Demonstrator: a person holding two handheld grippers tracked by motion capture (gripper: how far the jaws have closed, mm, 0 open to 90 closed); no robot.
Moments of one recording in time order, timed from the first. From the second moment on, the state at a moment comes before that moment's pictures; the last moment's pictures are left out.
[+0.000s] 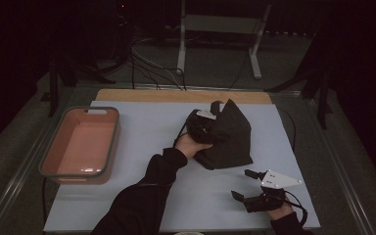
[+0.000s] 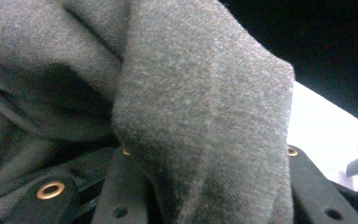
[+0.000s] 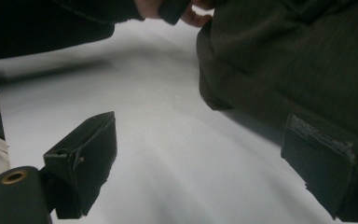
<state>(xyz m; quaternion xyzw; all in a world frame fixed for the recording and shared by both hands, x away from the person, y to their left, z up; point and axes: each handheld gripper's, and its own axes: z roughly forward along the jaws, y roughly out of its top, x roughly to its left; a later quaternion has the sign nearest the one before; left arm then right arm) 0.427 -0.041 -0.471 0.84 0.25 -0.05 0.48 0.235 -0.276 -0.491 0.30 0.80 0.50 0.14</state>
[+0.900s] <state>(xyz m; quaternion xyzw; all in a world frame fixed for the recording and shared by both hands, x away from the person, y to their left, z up) 0.411 -0.041 -0.443 0.84 0.28 -0.01 0.47 0.234 -0.277 -0.492 0.30 0.80 0.50 0.14</state>
